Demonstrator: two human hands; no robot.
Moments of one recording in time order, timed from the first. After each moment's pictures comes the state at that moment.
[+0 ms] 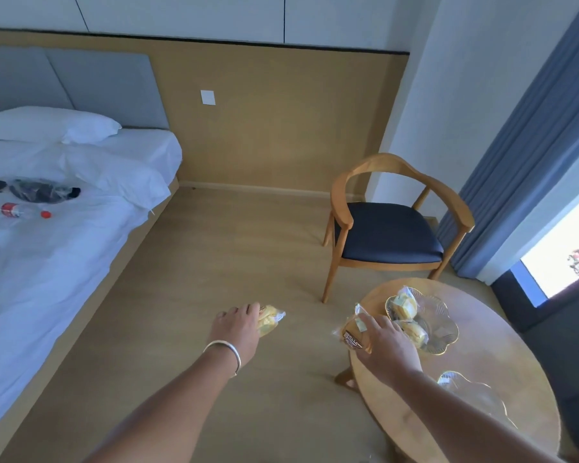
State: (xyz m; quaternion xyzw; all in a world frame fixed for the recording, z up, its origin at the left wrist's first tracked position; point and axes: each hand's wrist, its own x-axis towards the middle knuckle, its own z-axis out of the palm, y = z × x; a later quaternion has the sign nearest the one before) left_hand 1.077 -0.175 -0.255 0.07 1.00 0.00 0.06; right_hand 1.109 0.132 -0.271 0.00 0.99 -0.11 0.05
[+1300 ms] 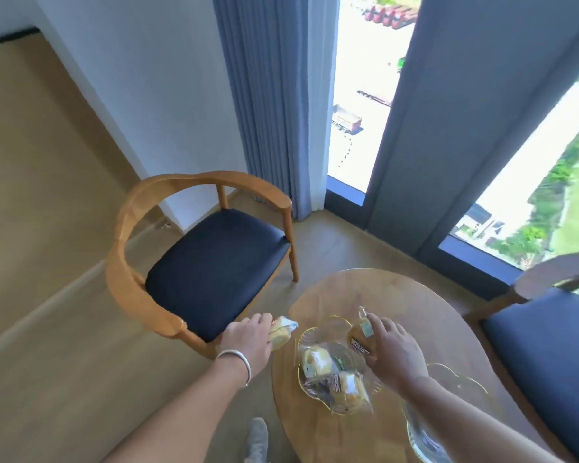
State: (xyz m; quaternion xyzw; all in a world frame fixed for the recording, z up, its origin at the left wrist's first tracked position) left_hand 0.709 0.223 -0.302 0.56 0.81 -0.07 0.12; right_hand 0.969 0.366 -0.332 0.46 0.87 -0.17 0.07
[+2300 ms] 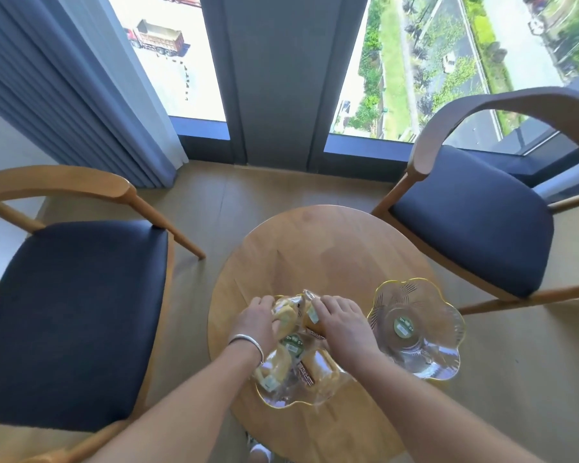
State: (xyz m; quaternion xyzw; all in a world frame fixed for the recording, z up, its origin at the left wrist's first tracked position) left_hand 0.762 0.380 -0.464 0.66 0.67 -0.05 0.33; right_hand 0.960 0.361 -0.454 0.56 0.81 -0.15 0.12
